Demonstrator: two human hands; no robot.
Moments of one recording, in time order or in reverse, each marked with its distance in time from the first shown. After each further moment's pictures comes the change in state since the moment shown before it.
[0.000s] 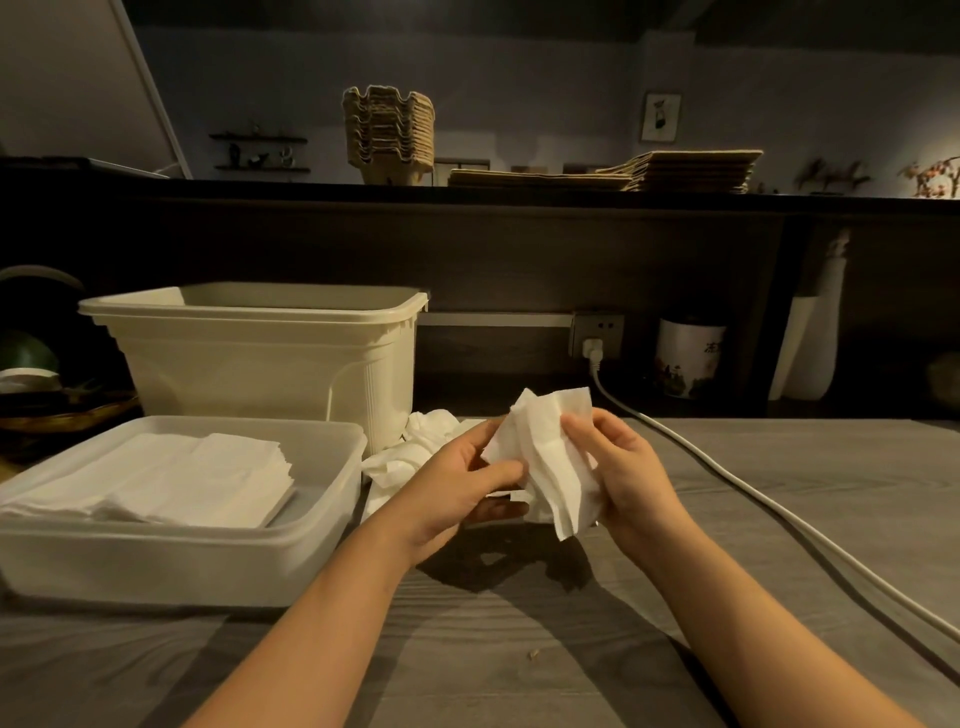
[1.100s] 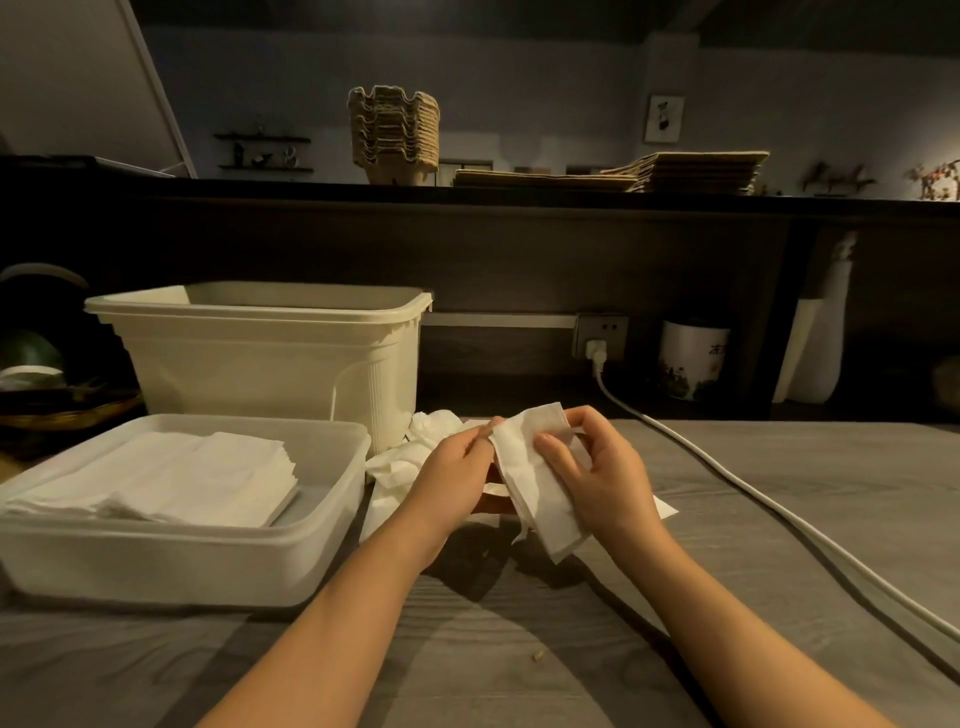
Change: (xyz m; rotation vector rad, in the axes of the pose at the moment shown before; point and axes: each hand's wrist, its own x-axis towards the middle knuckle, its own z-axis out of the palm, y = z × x) left_hand 0.004 0.000 0.006 0.278 0.311 -0.008; right_hand -0.006 0.000 0.018 -0.560 0.050 -0.296
